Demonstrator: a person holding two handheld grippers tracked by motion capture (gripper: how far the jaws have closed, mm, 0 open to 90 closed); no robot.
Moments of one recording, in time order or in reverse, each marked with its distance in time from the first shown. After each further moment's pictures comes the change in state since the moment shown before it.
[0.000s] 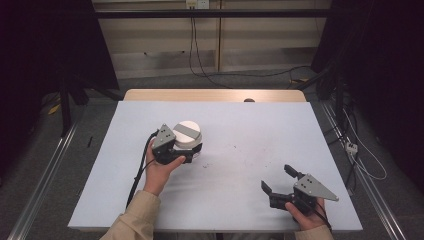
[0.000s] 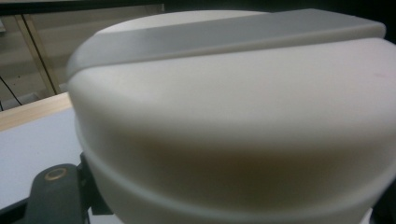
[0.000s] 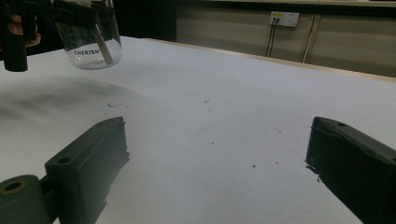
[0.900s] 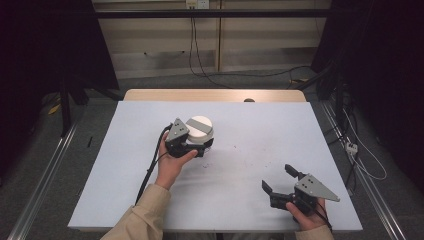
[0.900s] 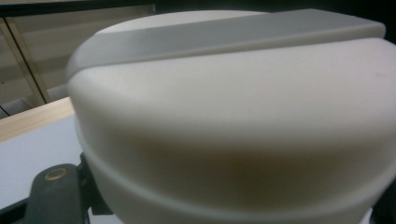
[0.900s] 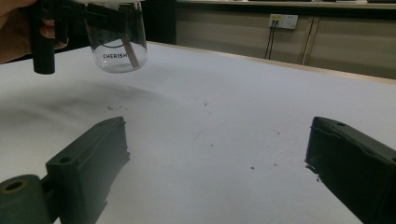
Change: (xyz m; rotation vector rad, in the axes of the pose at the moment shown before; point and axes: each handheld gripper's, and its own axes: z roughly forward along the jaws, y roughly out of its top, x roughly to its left) left arm -0.005 0.010 0.035 0.000 -0.026 0.006; right arm -0.001 0.001 -0.001 -0.008 0.000 0.002
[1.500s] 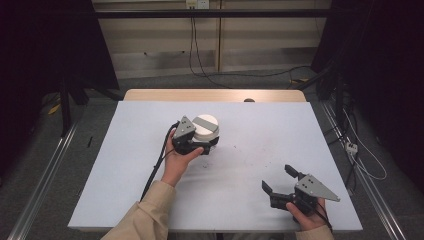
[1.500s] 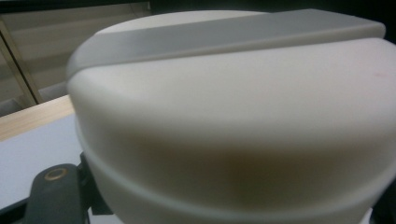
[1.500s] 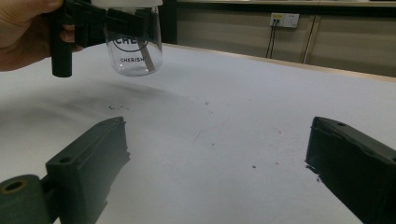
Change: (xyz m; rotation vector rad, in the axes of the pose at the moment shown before) left arm 0.000 -0.001 0.022 0.010 -0.018 0.003; right arm 0.000 -0.001 0.000 0.001 0.005 0.011
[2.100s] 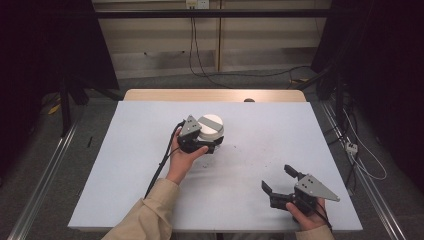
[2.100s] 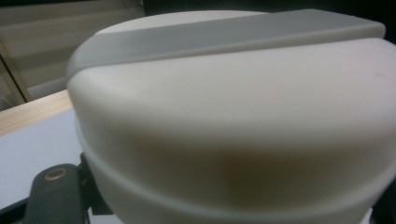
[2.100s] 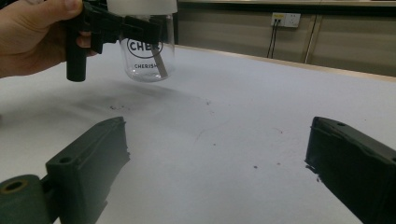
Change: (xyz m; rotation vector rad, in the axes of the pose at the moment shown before) left arm -0.001 -0.001 0.018 0.016 -0.024 0.005; right arm 0.000 0.000 0.000 0.000 0.004 0.001
